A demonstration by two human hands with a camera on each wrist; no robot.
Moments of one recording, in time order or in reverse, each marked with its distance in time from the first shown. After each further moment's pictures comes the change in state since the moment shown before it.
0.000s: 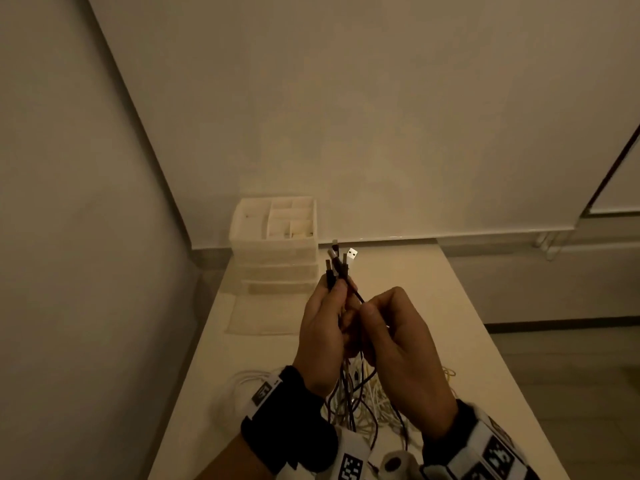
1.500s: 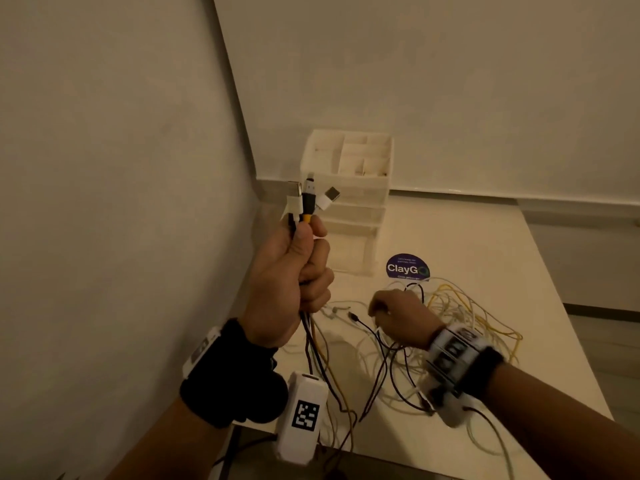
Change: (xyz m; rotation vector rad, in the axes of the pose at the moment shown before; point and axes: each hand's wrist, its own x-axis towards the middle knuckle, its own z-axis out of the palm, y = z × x) left_hand -0.060 0.052 -0.123 -0.167 -0.016 0.092; right_hand 0.031 0.136 0.065 -0.961 -0.674 0.193
